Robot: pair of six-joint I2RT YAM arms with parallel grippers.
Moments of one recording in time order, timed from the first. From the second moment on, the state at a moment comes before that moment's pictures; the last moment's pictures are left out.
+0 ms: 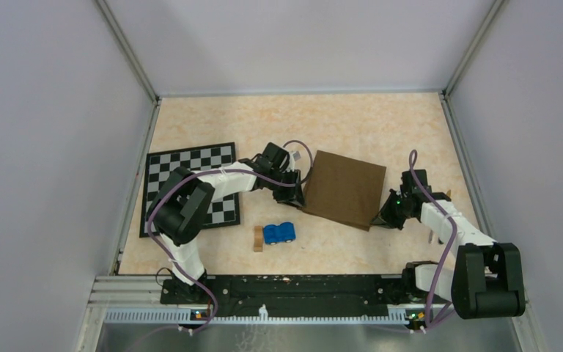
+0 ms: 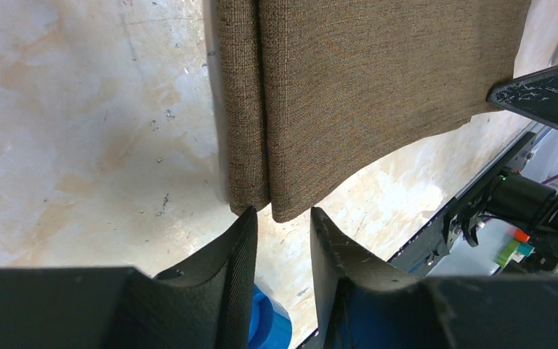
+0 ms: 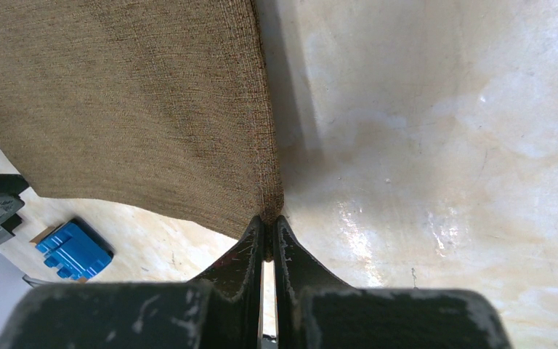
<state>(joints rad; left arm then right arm) -0.63 1.82 1.08 -0.26 0.48 -0.57 0.05 1.16 0.52 -0.54 -0.29 0.63</state>
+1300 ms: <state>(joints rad) -0.62 1.80 1.11 -0.27 0.48 -0.56 0.05 1.15 0.54 -0.56 -0.31 0.61</state>
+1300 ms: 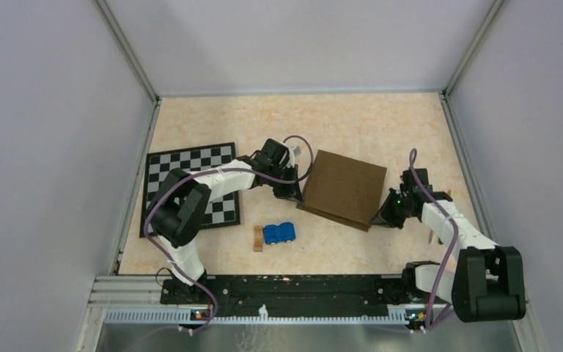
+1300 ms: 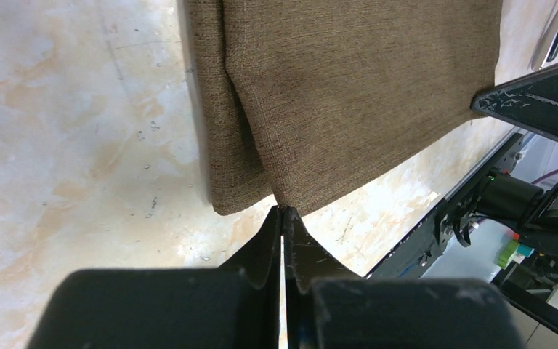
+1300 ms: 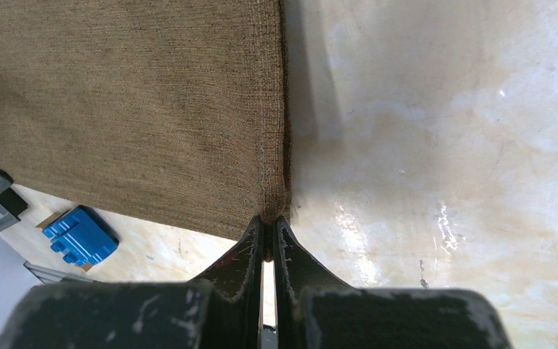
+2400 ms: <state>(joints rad) -0.50 1.87 1.08 -0.27 0.48 -0.50 0.12 1.17 0.53 -0.45 -0.41 0.59</state>
